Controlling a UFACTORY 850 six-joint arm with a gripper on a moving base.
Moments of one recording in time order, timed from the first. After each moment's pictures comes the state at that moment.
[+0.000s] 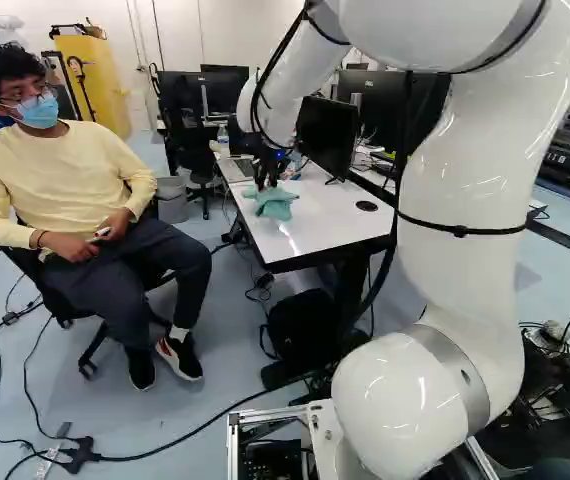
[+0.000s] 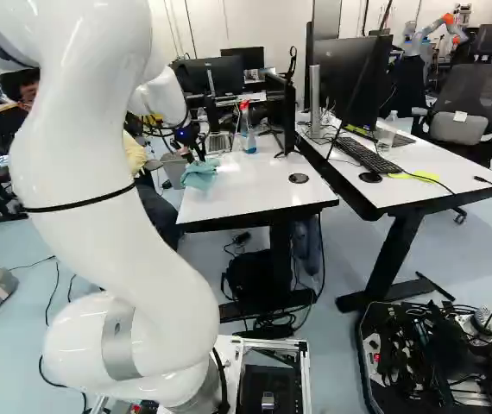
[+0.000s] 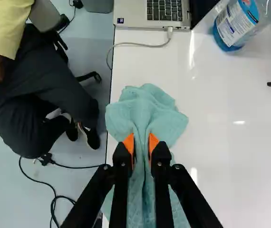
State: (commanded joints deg) arm 12.9 -12.8 -64.6 -2.7 -23.4 0.0
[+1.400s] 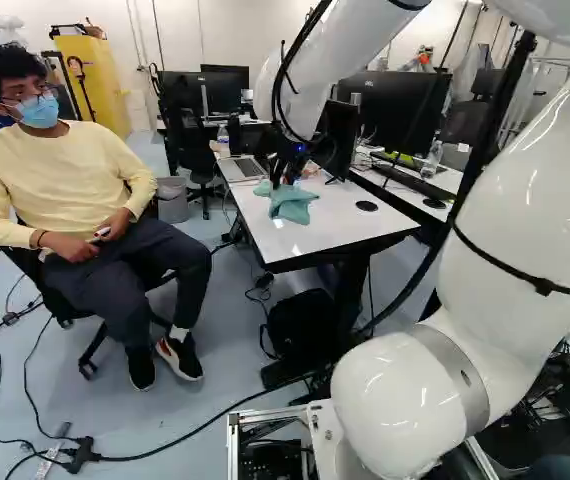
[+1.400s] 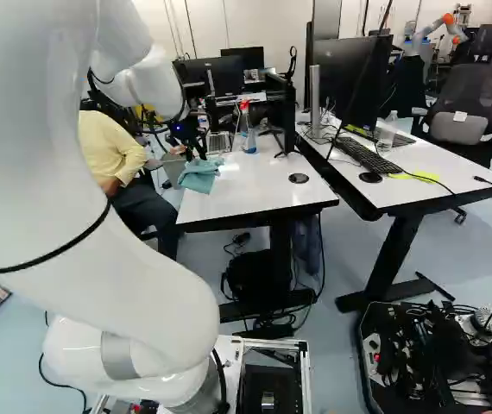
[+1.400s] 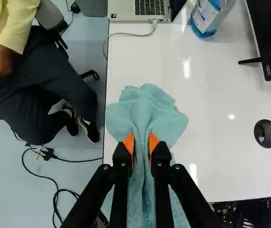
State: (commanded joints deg) arm 11.9 2.4 -52.9 -2.7 -24.8 0.0
